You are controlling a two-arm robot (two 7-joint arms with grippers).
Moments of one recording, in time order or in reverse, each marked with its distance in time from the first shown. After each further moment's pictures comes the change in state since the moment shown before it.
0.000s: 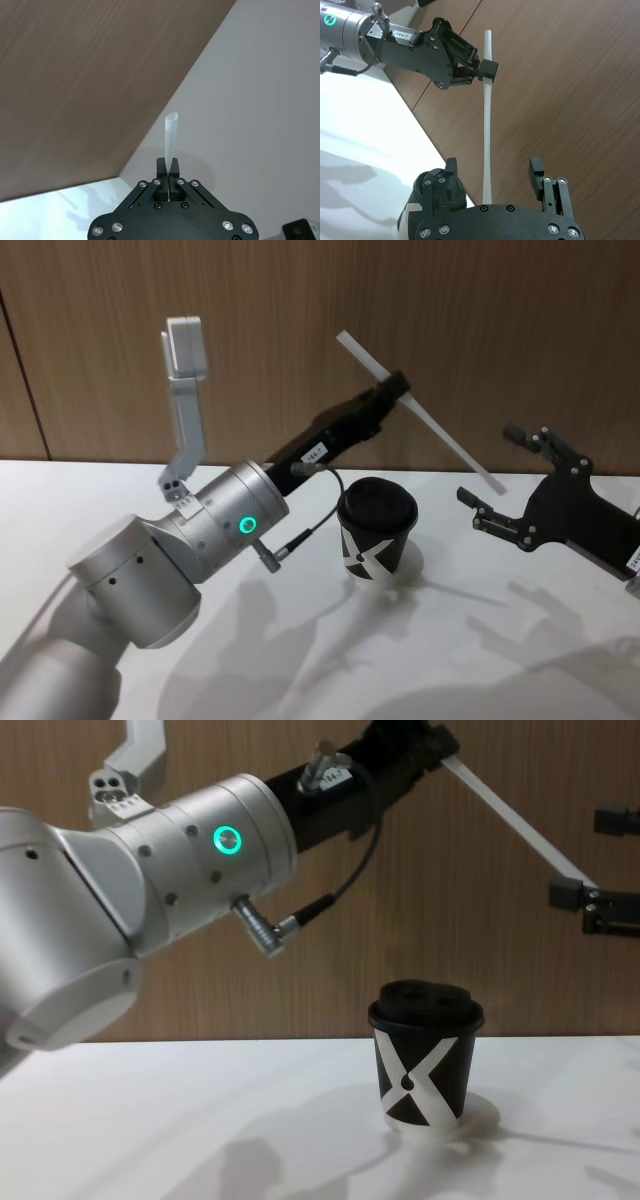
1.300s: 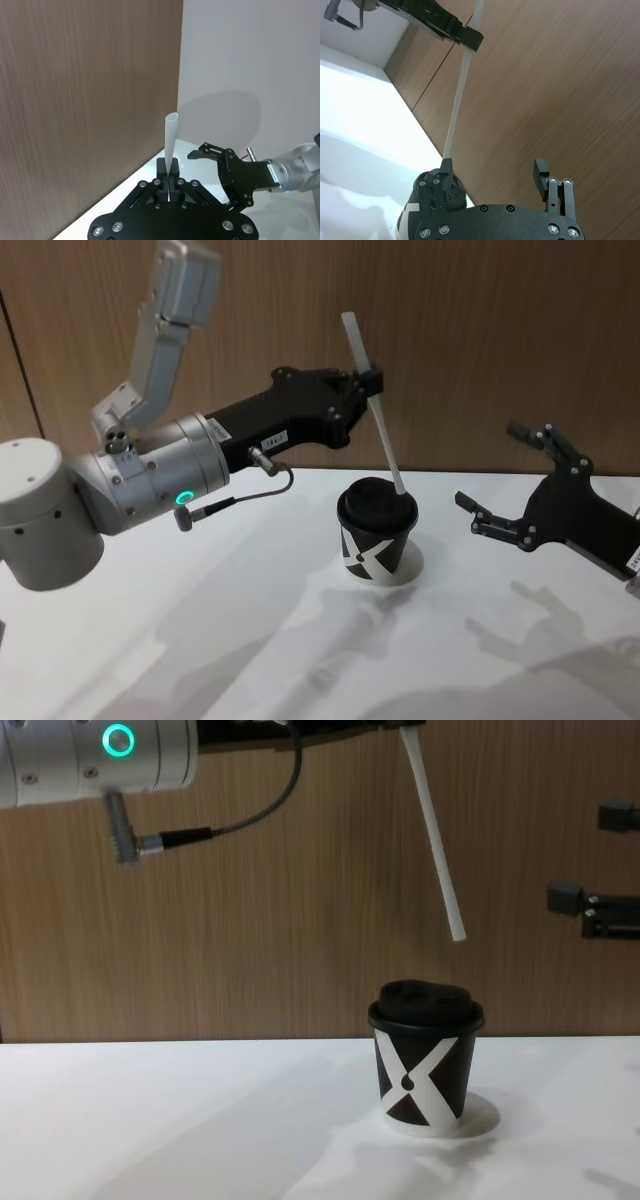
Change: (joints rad) left arm -0.109 0.296 0.095 -0.213 0.296 0.034 0.019; right arm 0.000 0.000 0.000 0.000 0.000 0.000 0.000
